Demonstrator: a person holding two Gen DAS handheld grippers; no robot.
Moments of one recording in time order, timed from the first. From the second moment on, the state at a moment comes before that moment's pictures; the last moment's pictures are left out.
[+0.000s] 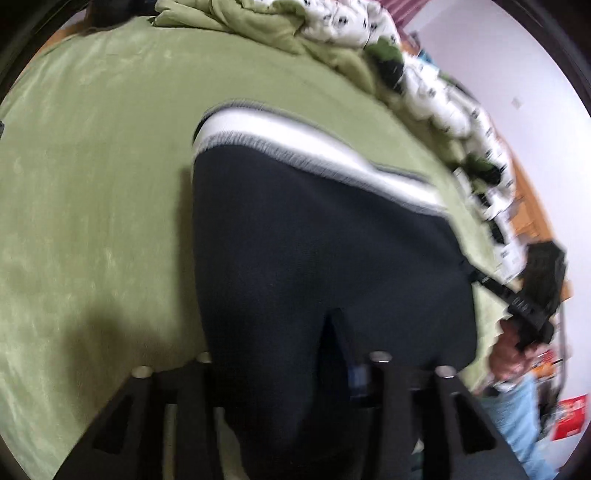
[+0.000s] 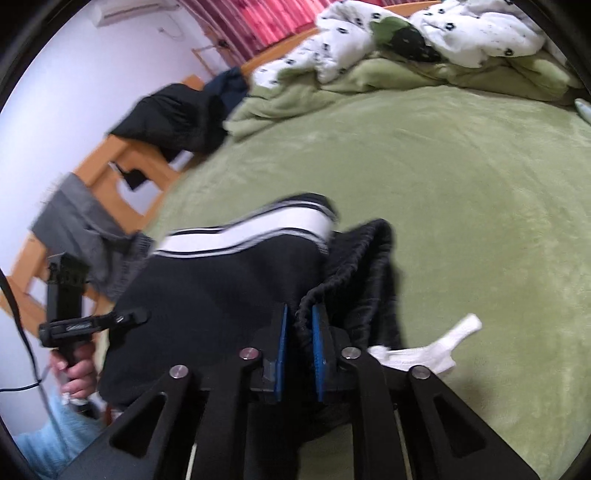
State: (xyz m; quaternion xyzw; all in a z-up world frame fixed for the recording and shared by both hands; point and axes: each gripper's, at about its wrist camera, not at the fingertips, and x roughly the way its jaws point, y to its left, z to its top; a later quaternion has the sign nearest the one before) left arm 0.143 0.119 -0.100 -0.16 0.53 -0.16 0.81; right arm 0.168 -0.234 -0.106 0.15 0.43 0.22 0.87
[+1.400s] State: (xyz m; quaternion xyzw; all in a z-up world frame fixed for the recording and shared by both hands) left arm -0.007 0.128 -0.093 -0.04 0.49 -0.14 0.86; right arm 0.147 -0.190 -0.103 0.09 0.44 0.18 0.88
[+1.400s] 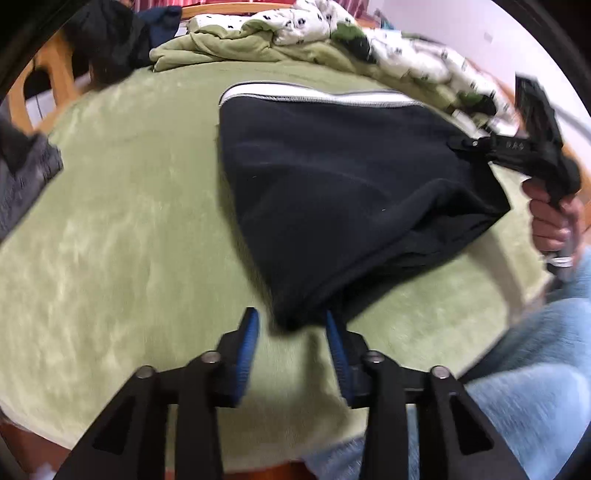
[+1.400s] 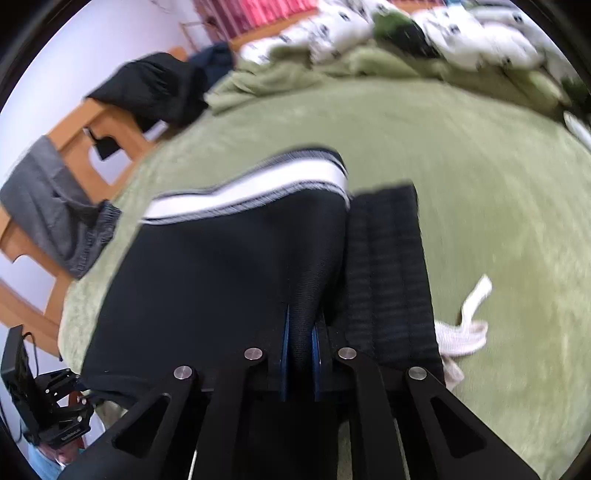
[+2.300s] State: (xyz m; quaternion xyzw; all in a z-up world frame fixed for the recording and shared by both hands) left arm 0.048 0.055 -0.093 -0.02 0.47 -0.15 0.87; right arm 0.093 -0.263 -0.090 0.05 0.41 0.15 0.90
